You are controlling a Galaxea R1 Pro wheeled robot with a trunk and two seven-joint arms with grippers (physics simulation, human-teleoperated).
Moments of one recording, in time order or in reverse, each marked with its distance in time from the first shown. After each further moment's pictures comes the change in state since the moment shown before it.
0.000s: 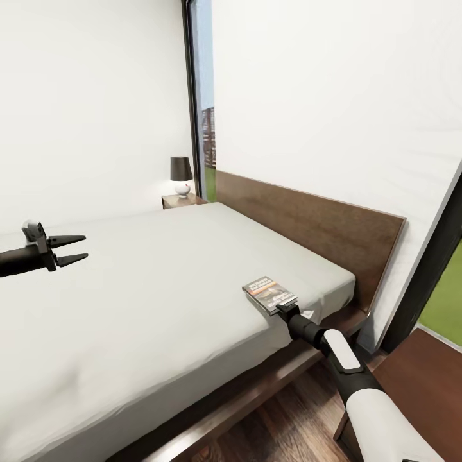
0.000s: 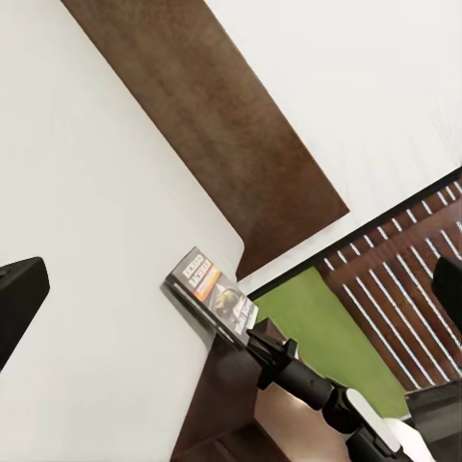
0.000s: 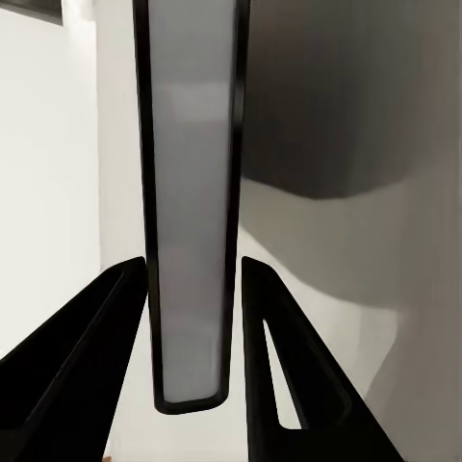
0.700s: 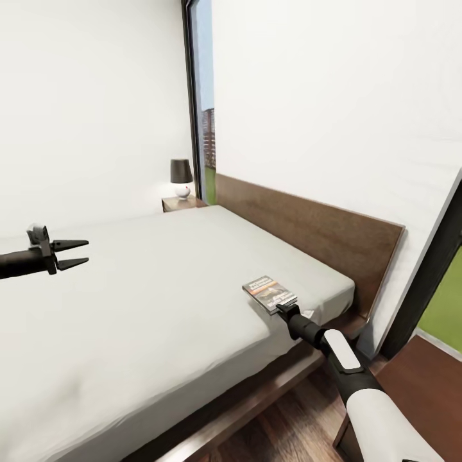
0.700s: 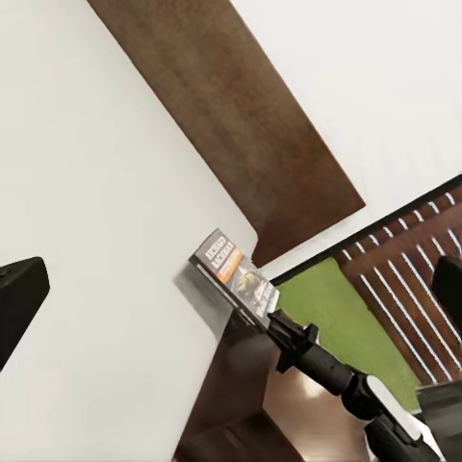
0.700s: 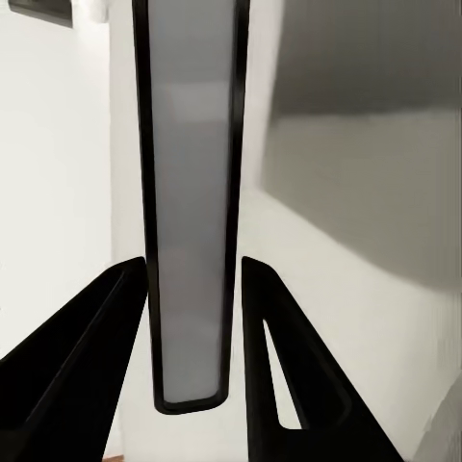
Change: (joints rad) left arm 0.000 -0.003 -0.005 0.000 -0.062 -0.002 0.000; right arm 0.000 0.000 -0.002 0.000 -0.003 0.001 0.005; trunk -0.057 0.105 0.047
